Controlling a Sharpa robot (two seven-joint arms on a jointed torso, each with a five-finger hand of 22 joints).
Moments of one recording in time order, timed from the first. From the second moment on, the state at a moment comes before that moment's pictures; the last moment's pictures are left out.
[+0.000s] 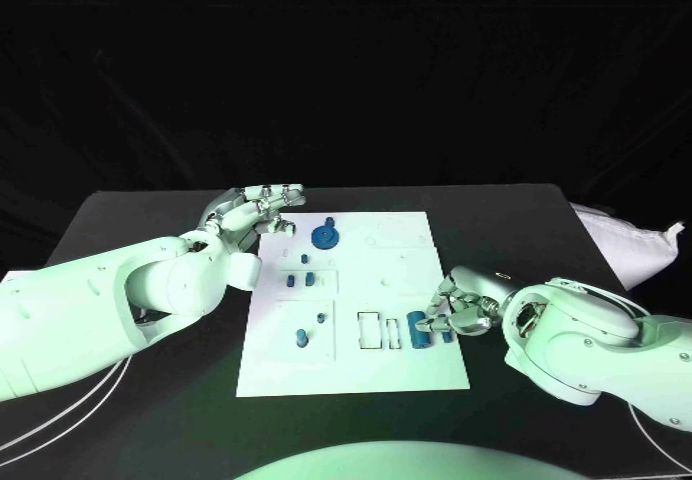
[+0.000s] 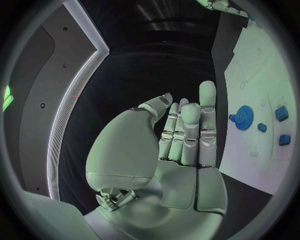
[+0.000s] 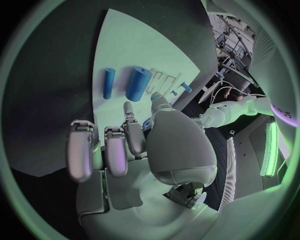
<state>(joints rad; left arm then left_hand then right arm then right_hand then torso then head) 1.16 -0.87 -0.03 1.59 0.09 -0.33 0.36 1.35 -0.11 0.43 0.01 0.13 1.01 0.18 0.13 0.07 1.05 0.11 0.24 0.10 1.25 0.02 1.13 0.65 0.17 1.24 0.12 0.57 0.91 1.05 -1.12 -0.08 1.98 -1.42 -0.29 -0.57 1.21 -0.09 -0.06 0.26 0.31 1.05 0.11 0.17 0.10 1.42 0.03 1.33 1.31 1.47 -0.05 1.51 1.31 0.07 1.47 0.04 1.41 1.30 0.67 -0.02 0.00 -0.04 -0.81</state>
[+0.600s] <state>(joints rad) 1.16 -0.88 -0.03 1.59 0.09 -0.33 0.36 1.35 -0.11 0.43 0.01 0.13 1.01 0.18 0.13 0.07 1.05 0.11 0.24 0.10 1.25 0.02 1.13 0.65 0.17 1.24 0.12 0.57 0.91 1.01 -1.04 -0.08 1.92 -1.47 -0.26 -0.59 1.23 -0.08 -0.07 0.26 0.31 1.05 0.11 0.18 0.11 1.43 0.02 1.33 1.31 1.47 -0.05 1.51 1.31 0.07 1.46 0.05 1.41 1.30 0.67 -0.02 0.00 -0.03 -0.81</state>
